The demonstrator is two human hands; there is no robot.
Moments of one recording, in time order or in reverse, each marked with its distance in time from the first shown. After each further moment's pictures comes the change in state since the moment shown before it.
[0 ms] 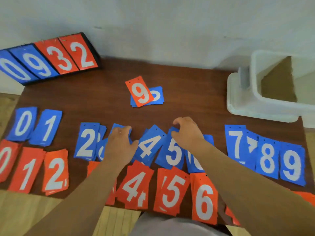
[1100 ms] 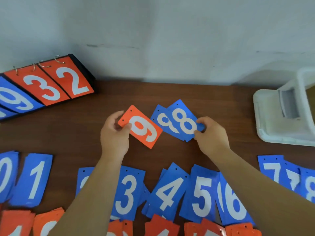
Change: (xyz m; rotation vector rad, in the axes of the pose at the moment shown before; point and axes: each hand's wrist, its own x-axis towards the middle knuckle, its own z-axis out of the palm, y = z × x) left_hand 0.170 0.007 -0.057 -0.844 0.228 -0.172; right_hand 0.107 -0.020 -0.019 0.202 0.319 0.211
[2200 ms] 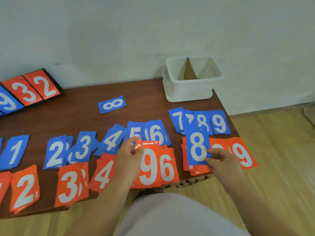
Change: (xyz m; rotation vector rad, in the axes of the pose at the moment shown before) left_hand -0.388 -0.034 0.044 0.022 -0.340 0.259; right_hand -0.357 0.256 -0.161 0.611 0.279 0.296
